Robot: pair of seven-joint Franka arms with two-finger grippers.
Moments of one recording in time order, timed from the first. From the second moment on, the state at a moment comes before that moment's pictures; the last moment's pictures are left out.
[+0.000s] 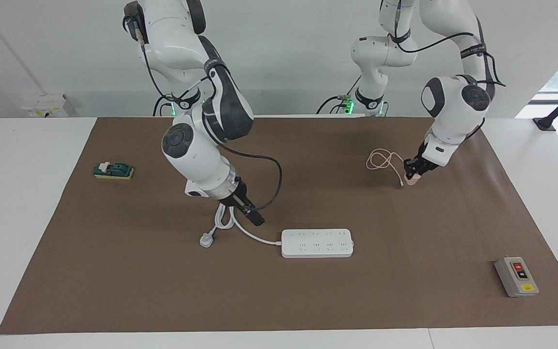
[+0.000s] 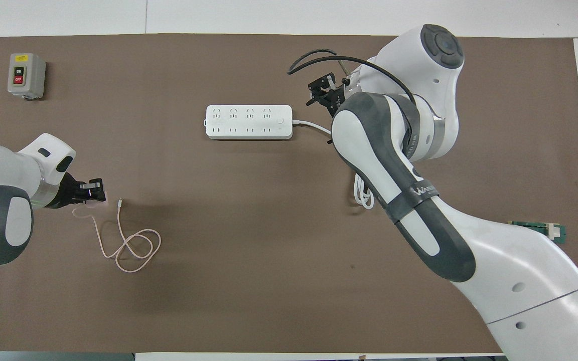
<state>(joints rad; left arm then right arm) -0.16 -0.06 0.13 -2.32 -0.04 2.27 -0.13 0.35 0.48 -0.07 -1.43 0.39 1.95 1.04</state>
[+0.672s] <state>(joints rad) -0.07 -0.09 0.14 -2.33 -0.04 2.20 0.00 0.26 0.31 -0.07 -1.47 0.10 1.69 0.49</state>
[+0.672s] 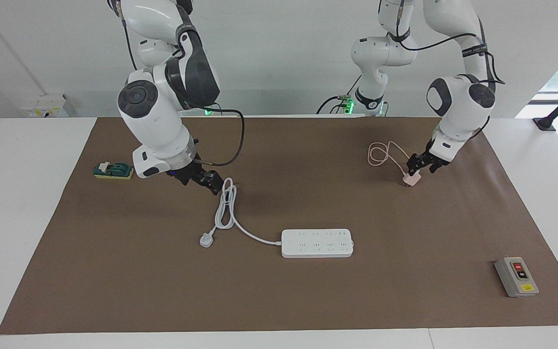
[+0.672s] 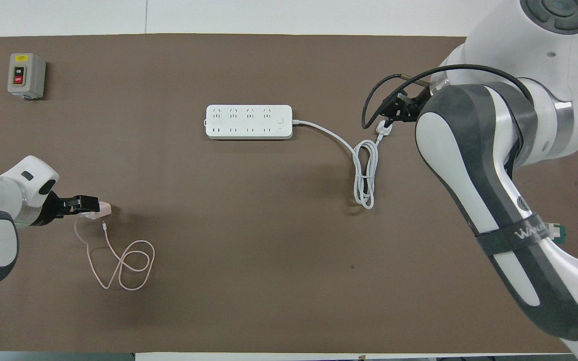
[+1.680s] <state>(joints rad) -0.06 -0.10 0.13 -1.76 0.00 1.61 0.00 0.12 0.13 -0.07 -1.48 -0.01 1.49 0.06</state>
